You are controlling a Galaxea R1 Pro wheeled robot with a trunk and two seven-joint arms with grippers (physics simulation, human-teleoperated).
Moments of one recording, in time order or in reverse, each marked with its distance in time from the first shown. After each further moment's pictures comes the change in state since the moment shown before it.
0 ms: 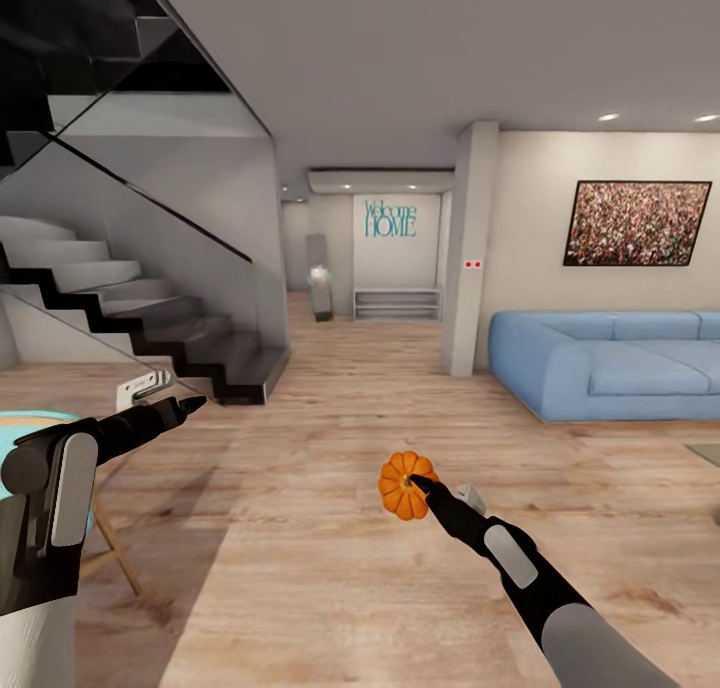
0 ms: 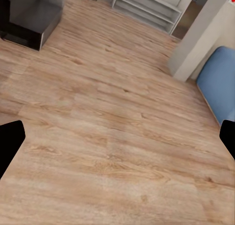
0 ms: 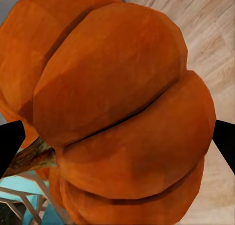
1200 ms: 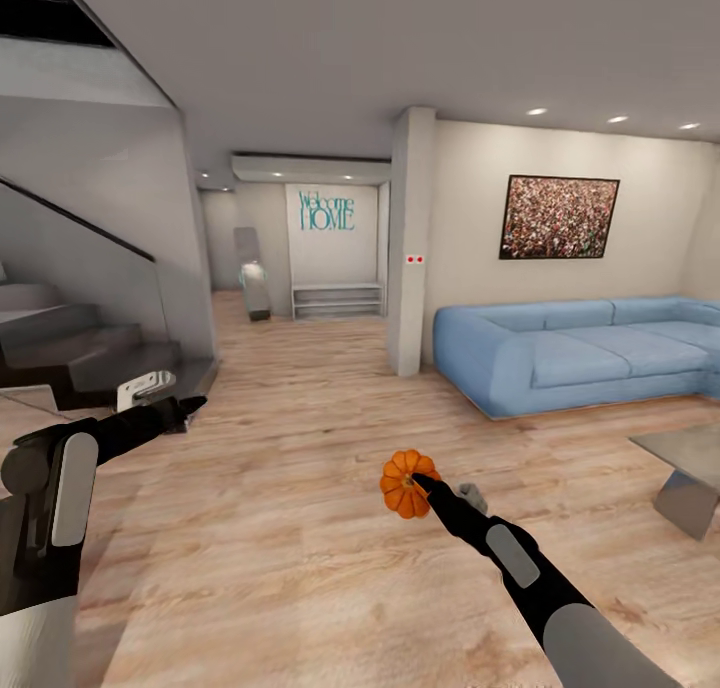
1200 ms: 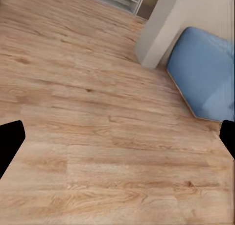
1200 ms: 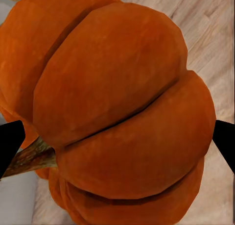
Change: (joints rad) left arm 0.000 0.000 0.000 0.000 0.000 0.000 0.000; right arm 0.000 -0.004 -0.007 -0.002 -0.007 -0.002 0.001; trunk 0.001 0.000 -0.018
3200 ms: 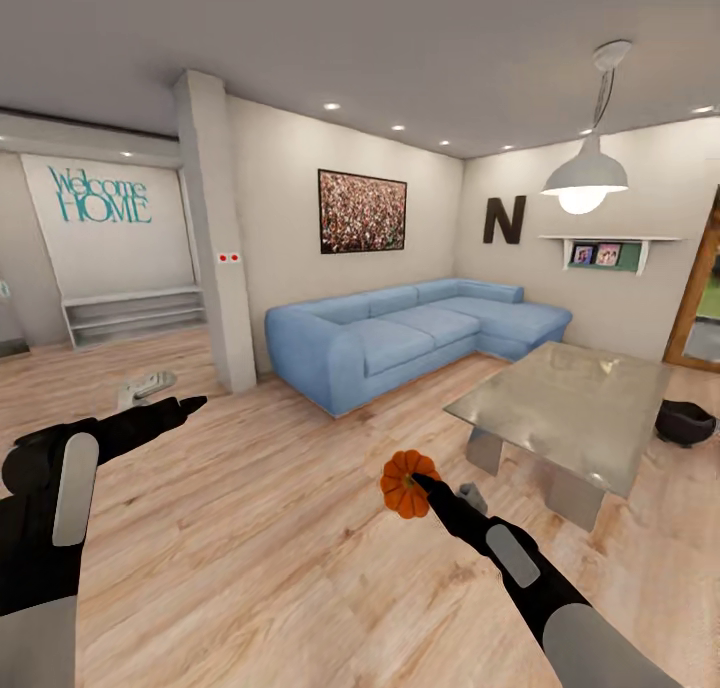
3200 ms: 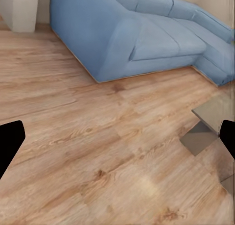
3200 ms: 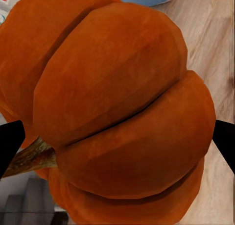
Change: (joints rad) left arm 0.000 -0.001 -0.002 0.000 0.000 0.000 0.002; right arm 0.000 0.002 -0.004 0.002 -0.006 0.000 -0.004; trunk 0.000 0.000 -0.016
